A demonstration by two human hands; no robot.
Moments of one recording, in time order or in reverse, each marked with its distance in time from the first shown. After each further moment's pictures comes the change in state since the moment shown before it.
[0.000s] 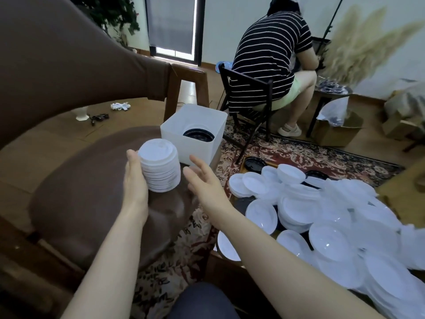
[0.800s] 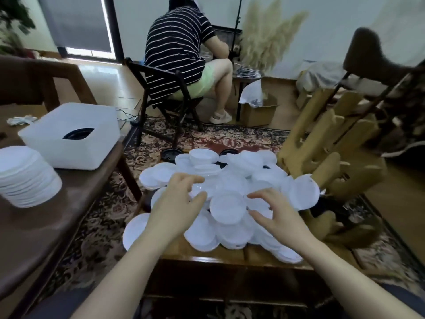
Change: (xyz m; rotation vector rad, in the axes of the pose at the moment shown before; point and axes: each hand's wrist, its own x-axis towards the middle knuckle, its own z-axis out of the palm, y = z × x) left_hand -0.190 -0.037 0.166 0.789 -0.802 0.465; right_hand -0.200 0.046 -0.307 -0.964 0.395 -0.153
